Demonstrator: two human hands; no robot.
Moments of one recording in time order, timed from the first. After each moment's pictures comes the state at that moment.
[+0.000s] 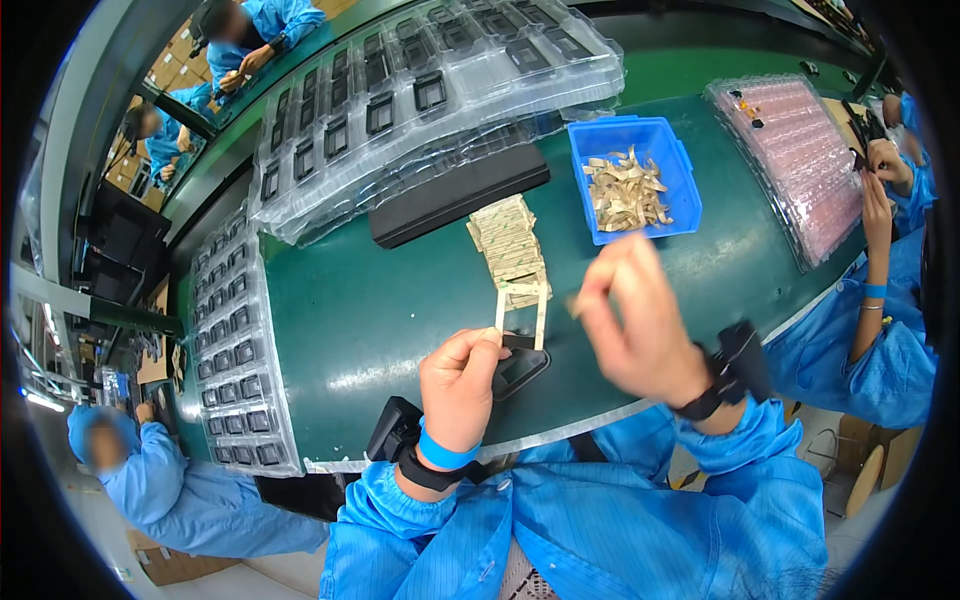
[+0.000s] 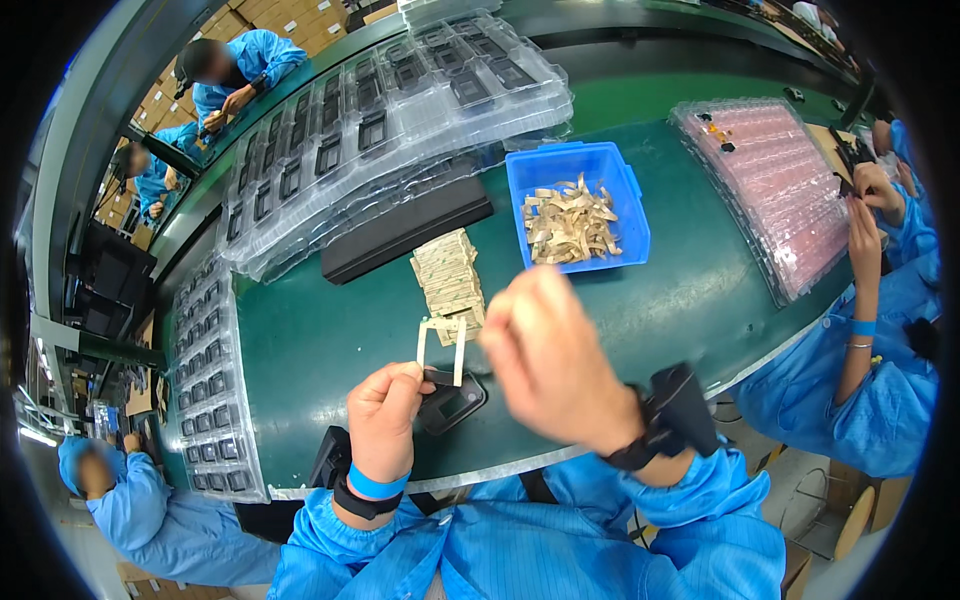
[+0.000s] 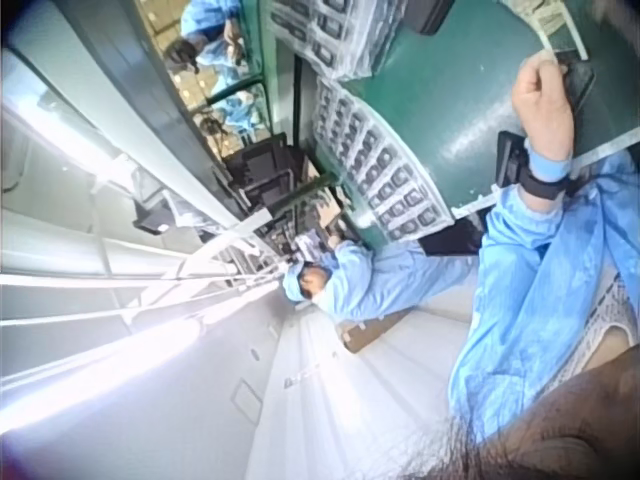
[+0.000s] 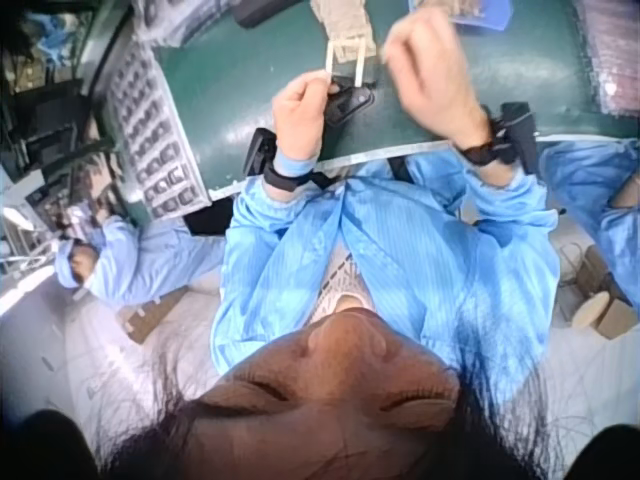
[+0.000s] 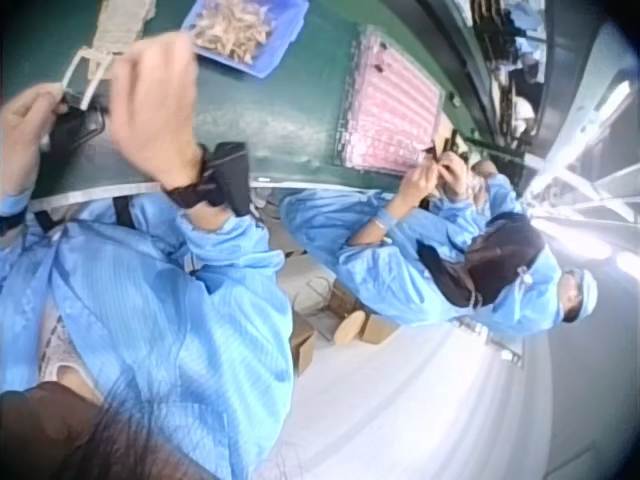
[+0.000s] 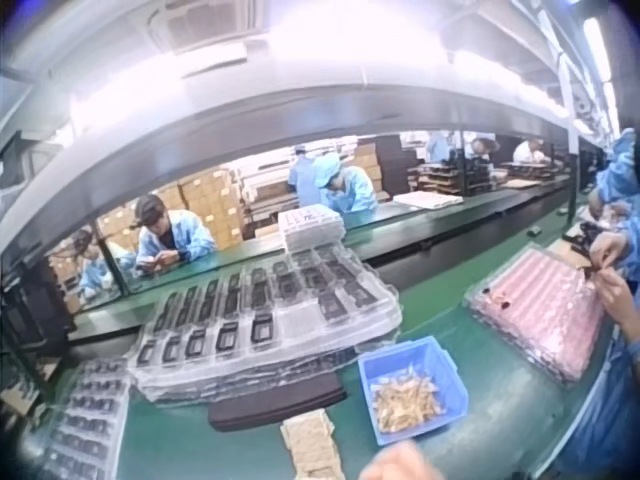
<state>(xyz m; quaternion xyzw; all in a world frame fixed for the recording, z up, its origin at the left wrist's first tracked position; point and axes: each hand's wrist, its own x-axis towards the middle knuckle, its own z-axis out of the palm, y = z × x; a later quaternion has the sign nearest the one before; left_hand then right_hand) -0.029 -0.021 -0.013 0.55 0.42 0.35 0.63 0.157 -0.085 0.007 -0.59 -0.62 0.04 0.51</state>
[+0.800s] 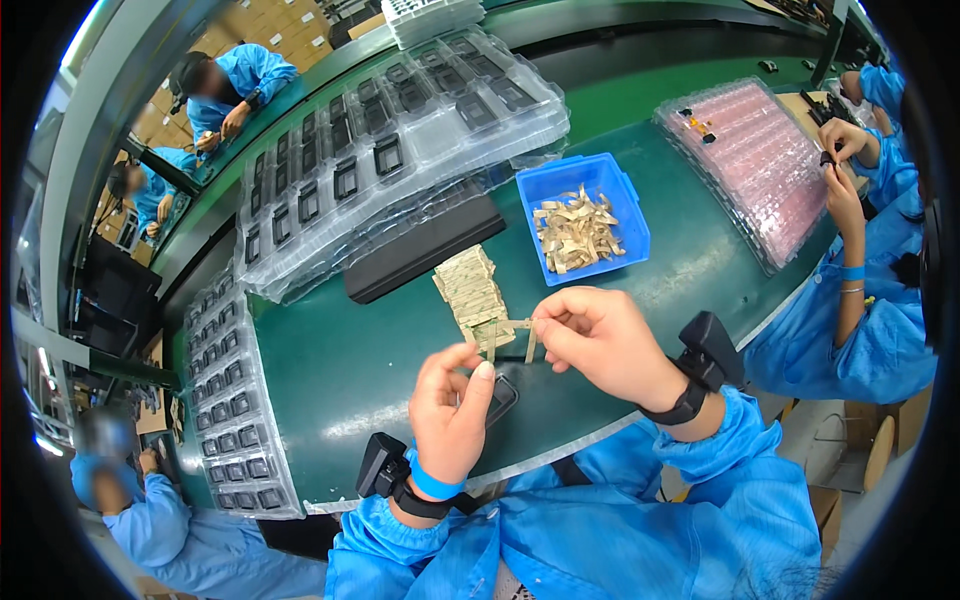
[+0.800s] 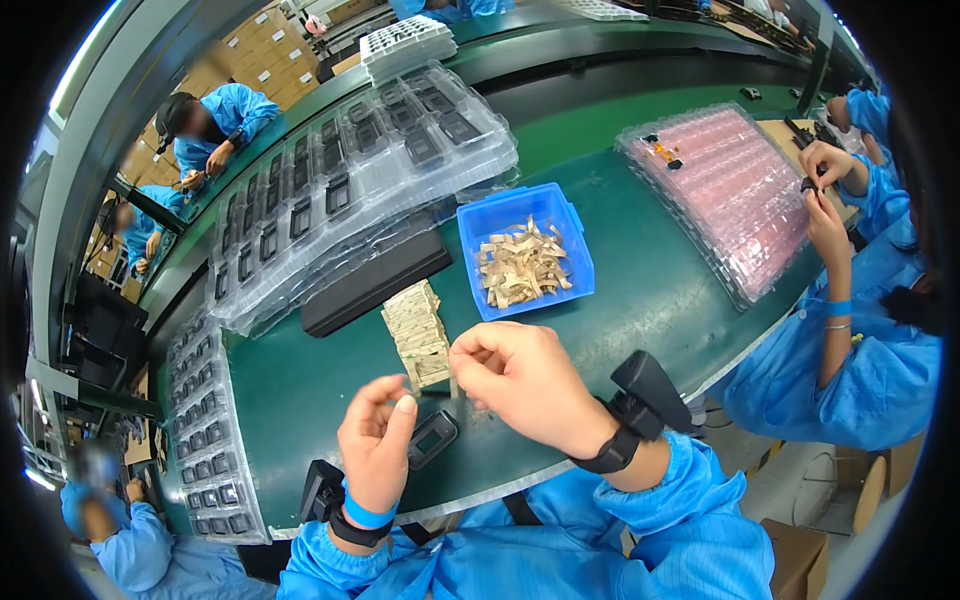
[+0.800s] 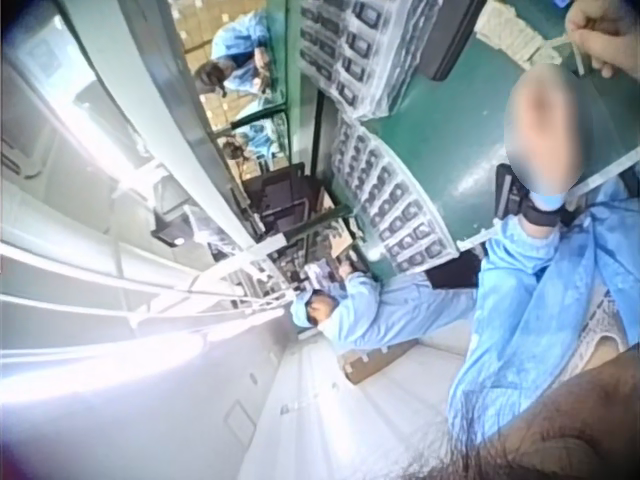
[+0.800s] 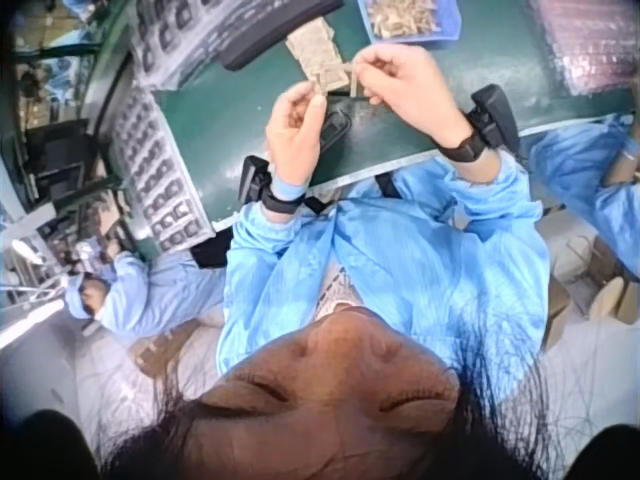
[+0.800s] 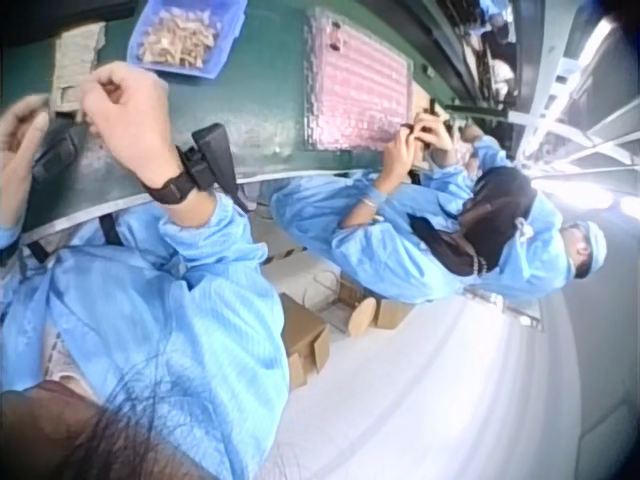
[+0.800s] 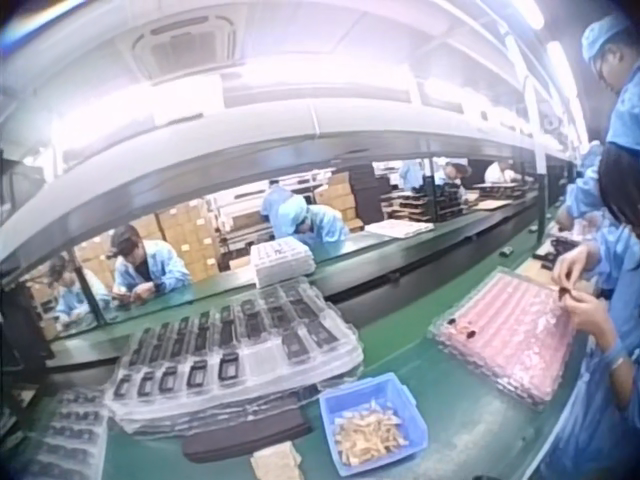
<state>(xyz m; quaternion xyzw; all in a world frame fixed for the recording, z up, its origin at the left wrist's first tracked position) -0.011 -0.025 -0.002 0.65 0.36 0.40 0.54 0.168 -0.092 0.025 -0.59 -0.38 0.44 0.55</state>
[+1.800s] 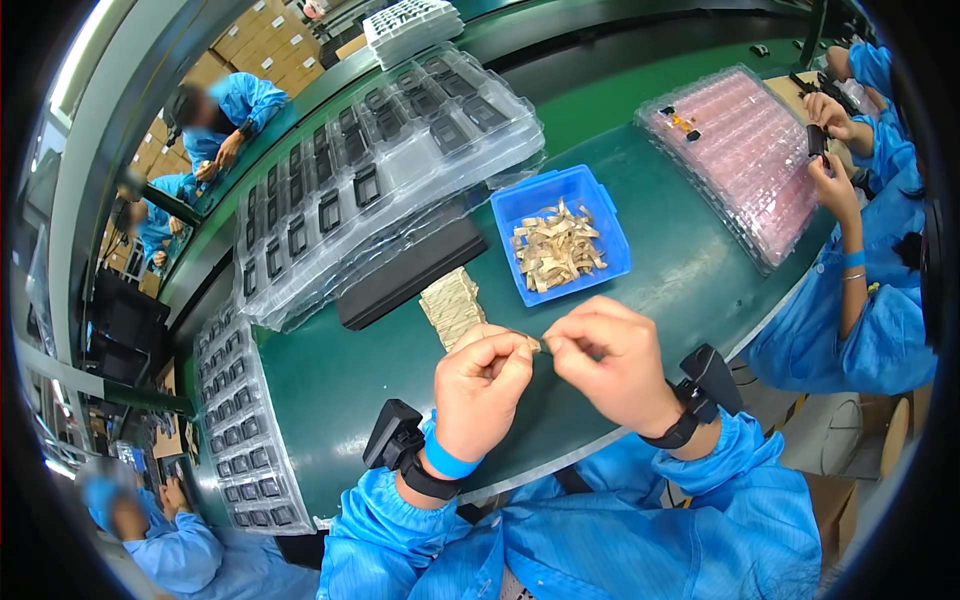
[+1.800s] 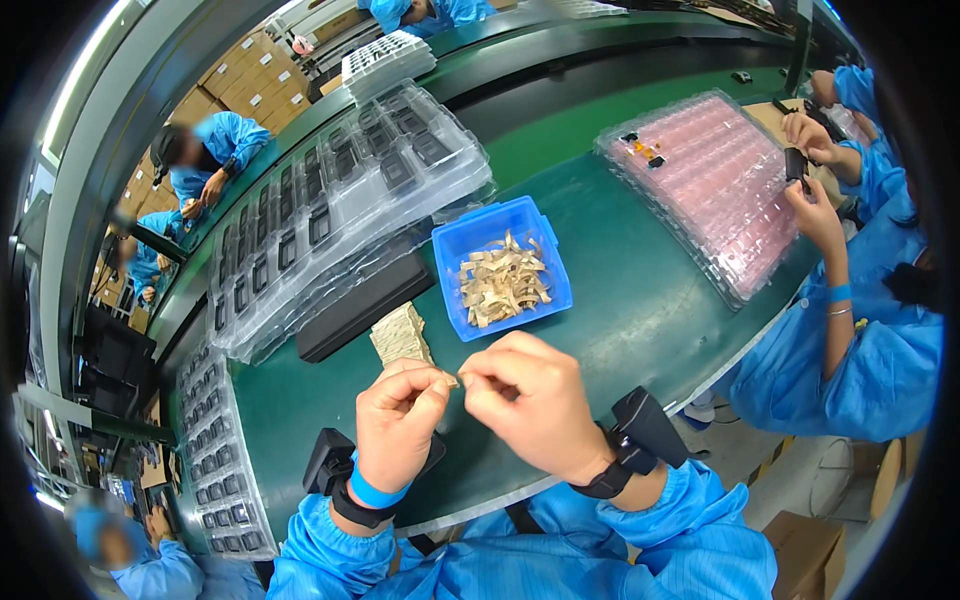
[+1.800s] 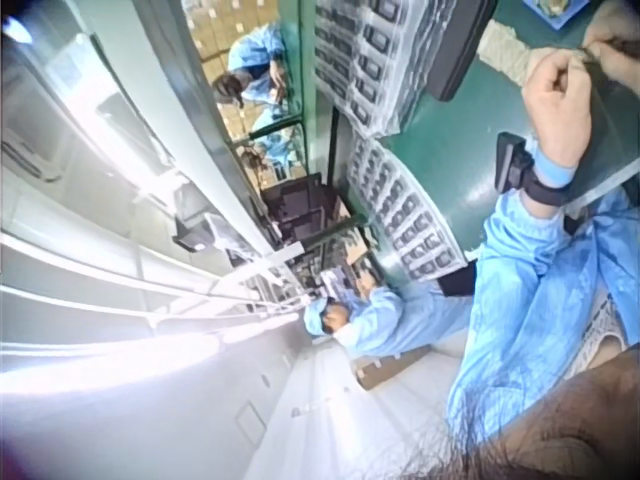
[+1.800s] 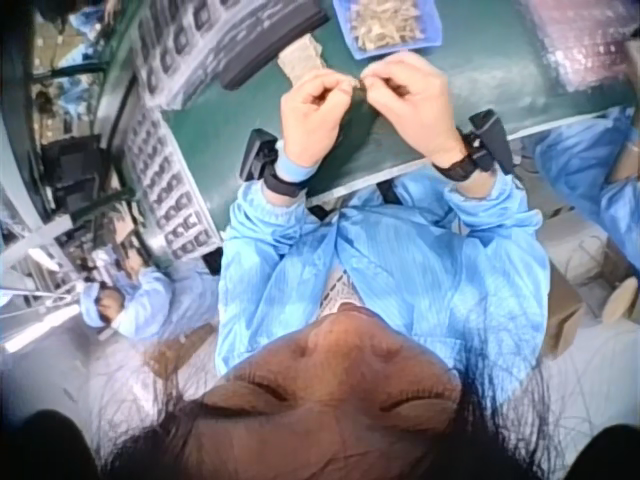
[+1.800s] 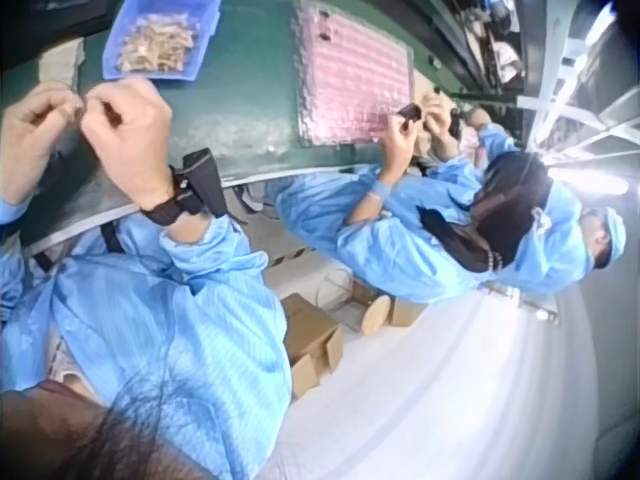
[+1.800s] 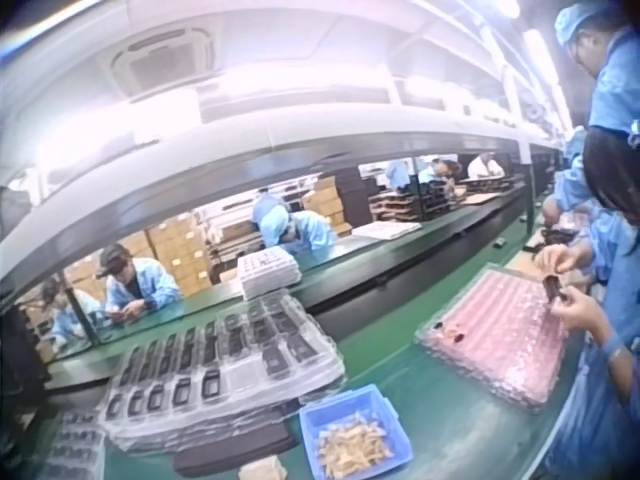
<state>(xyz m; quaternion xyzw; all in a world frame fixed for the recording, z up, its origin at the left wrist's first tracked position) 0.045 -0.011 0.017 0.73 0.26 0.31 0.55 0.173 -0.112 0.015 -0.63 -0.43 0.17 0.63</state>
